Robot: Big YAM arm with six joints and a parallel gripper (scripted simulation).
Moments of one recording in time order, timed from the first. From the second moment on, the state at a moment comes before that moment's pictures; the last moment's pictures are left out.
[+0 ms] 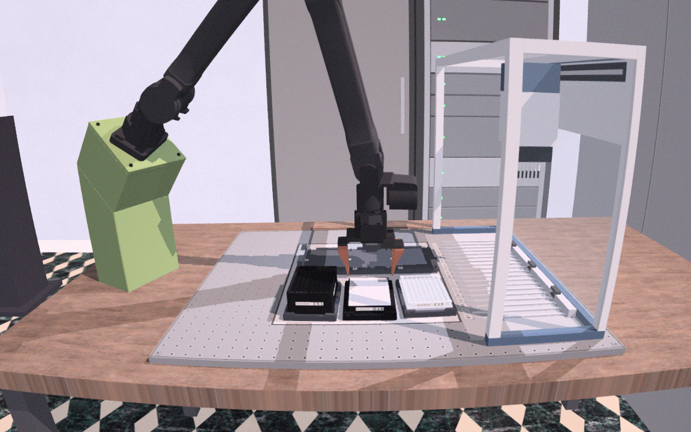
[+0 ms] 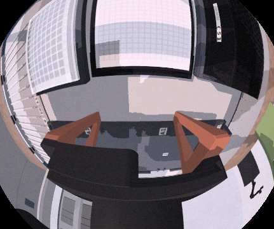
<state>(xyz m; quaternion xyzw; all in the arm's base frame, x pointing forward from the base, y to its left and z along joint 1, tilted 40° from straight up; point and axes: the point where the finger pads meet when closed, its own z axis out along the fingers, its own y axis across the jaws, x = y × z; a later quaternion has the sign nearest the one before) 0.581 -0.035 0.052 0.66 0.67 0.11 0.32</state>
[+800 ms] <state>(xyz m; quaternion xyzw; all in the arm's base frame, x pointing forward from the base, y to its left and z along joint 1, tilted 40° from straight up) 0.581 -0.028 0.050 0.66 0.67 0.11 0.32</state>
